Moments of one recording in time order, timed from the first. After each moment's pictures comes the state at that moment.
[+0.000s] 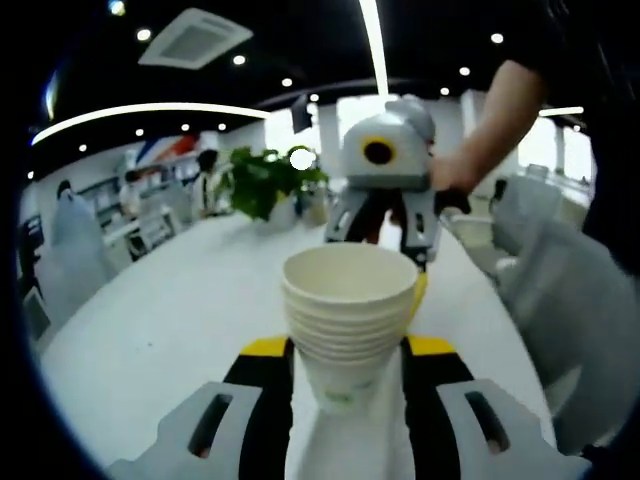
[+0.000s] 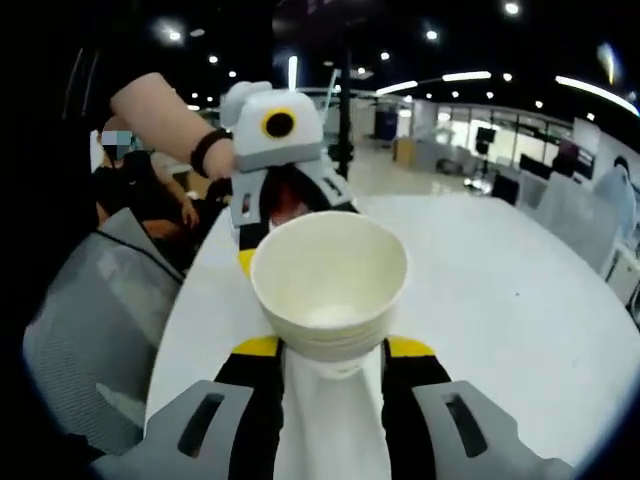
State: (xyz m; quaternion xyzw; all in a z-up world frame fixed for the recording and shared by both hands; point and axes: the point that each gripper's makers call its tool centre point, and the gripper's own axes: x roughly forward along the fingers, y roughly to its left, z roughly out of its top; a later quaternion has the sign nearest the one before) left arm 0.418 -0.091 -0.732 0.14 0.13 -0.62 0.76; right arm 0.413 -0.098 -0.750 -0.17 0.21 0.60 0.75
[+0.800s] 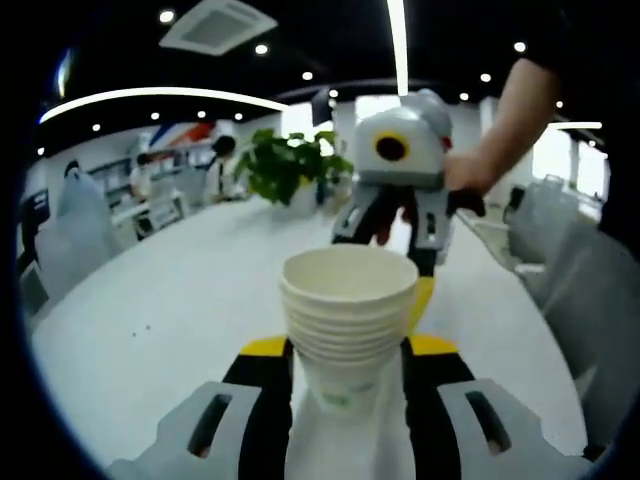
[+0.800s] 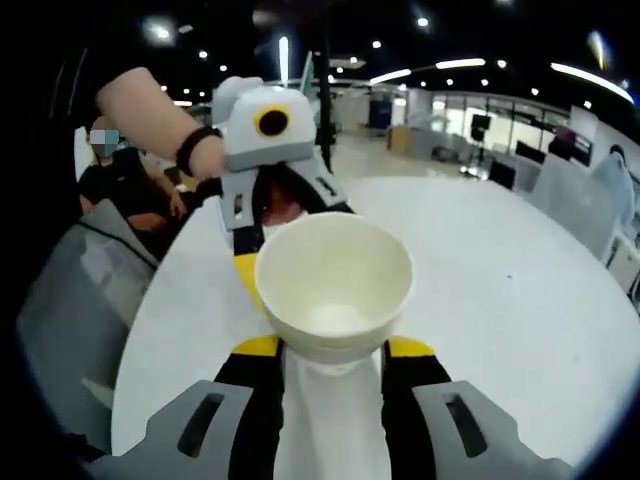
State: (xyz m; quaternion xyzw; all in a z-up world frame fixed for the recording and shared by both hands) left arm 0.460 -0.098 -0.764 0.12 0.15 -0.60 0.77; right arm 0.454 -0.104 -0.782 -0.18 0.23 0.59 0.75
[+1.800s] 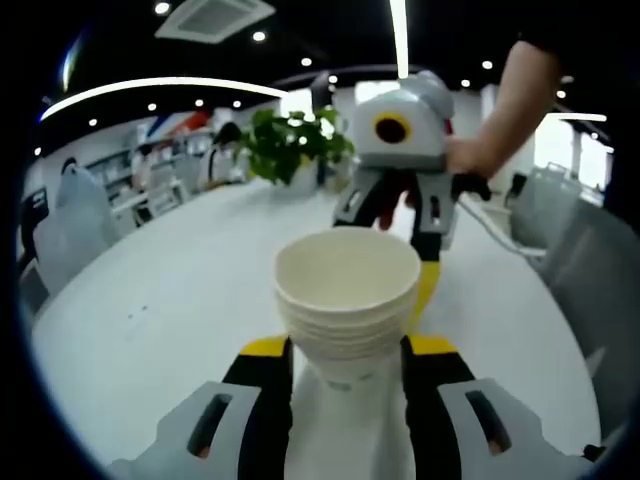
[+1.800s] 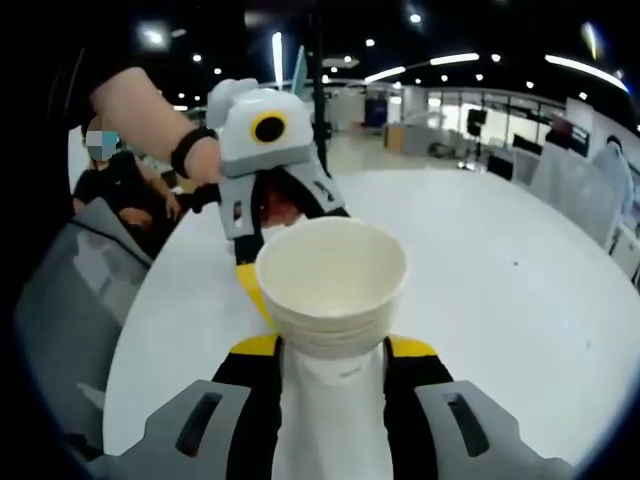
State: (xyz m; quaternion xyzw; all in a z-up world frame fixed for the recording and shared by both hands) left arm 0.463 -0.089 -0.792 0.15 0.17 -0.59 0.77; right arm 0.455 -0.100 -0.800 -0.16 0.24 0.59 0.75
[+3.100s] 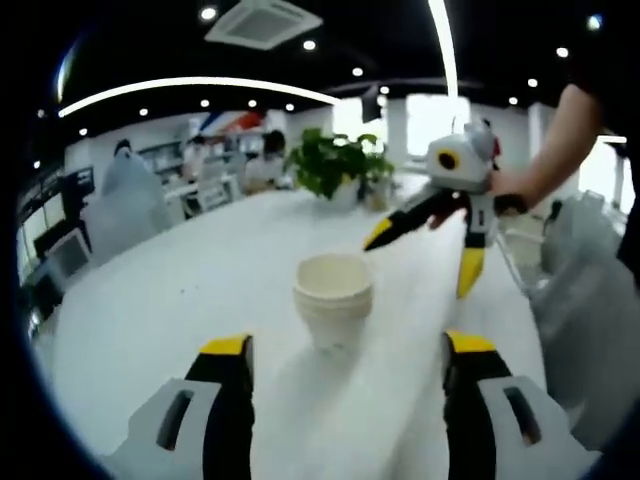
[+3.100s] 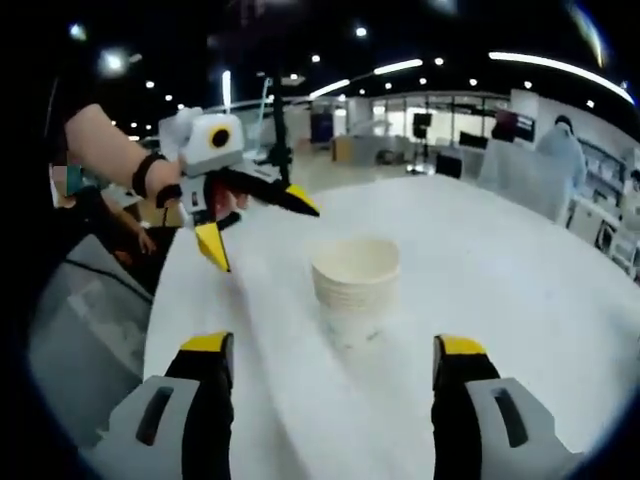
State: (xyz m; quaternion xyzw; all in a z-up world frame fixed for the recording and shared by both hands) left arm 0.412 -0.030 -0.735 0.10 0.17 -0.50 0.84; right arm 0.399 -0.141 -0.755 -0.11 0.23 0.50 0.83
